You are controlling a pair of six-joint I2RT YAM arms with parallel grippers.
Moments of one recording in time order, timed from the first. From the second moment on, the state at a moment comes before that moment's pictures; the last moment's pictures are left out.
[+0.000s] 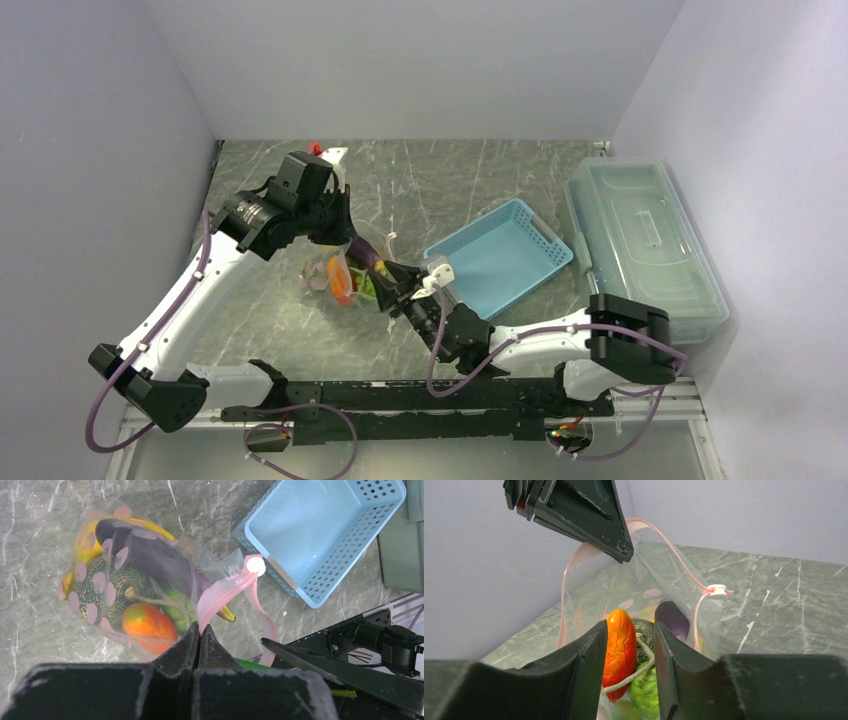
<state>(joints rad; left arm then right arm) -0.58 1.25 1.50 -1.04 0.01 -0.45 1.39 1.49 0.62 1.20 0.72 0.04</state>
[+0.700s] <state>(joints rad) -0.58 1.24 1.50 -1.03 0.01 -0.44 1.38 1.05 0.81 0.31 0.65 0.03</state>
